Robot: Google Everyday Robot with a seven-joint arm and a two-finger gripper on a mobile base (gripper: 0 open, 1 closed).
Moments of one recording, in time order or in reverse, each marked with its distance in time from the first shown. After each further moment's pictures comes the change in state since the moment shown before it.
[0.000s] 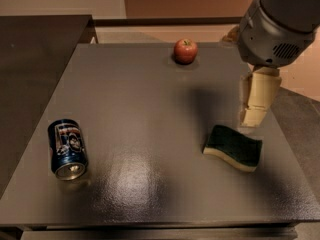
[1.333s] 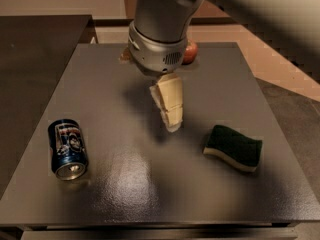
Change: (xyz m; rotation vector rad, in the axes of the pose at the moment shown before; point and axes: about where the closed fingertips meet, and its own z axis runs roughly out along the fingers) arm -0.149 -0.007 0.076 -0.134 -0.038 -0.542
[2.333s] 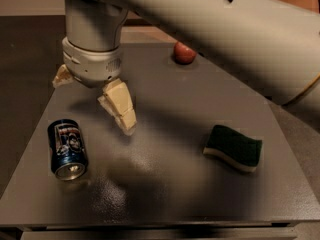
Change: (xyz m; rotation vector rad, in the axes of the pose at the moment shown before) arm -0.098 -0.034 0.040 -0.099 -0.134 -0.393
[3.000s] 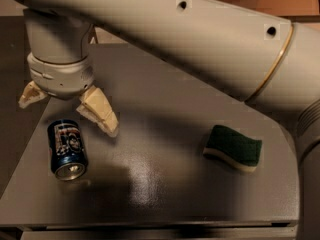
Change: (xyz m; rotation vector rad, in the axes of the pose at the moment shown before) arm -0.039 -0.024 0.023 -0.043 -0.007 -0.287
